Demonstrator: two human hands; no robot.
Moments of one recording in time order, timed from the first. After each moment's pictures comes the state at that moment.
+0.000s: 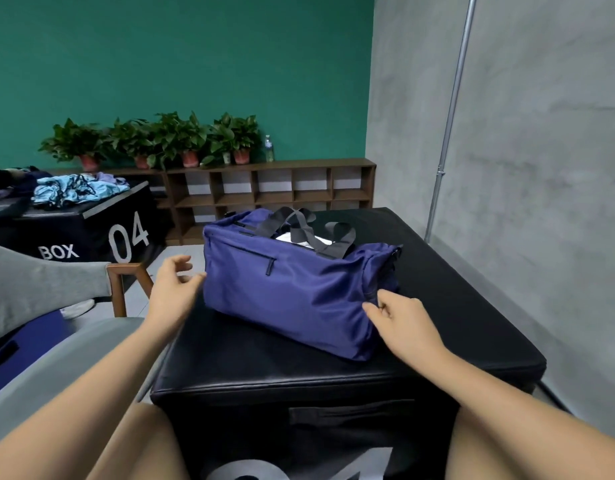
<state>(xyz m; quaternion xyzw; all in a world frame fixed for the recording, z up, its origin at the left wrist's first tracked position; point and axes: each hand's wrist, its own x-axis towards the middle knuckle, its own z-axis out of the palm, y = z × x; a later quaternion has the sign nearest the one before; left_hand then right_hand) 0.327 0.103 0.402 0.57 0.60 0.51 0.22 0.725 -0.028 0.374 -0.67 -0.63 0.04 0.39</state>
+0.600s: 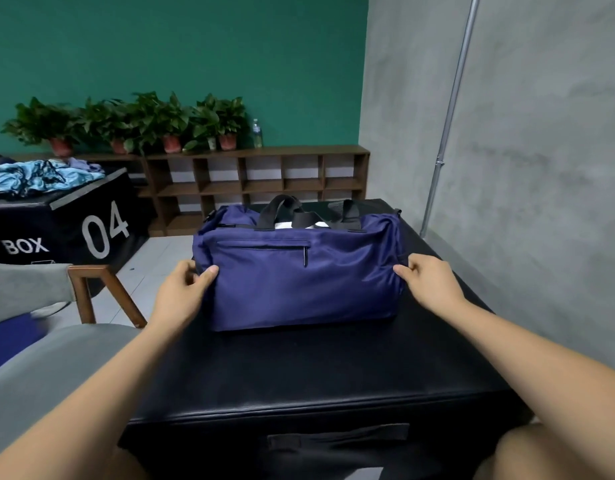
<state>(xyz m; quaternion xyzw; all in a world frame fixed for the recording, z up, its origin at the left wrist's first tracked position) 0.374 0.158 0.385 0.61 0.61 0.44 0.25 0.830 0.087 0.395 -0.75 -0.56 0.03 0.35</state>
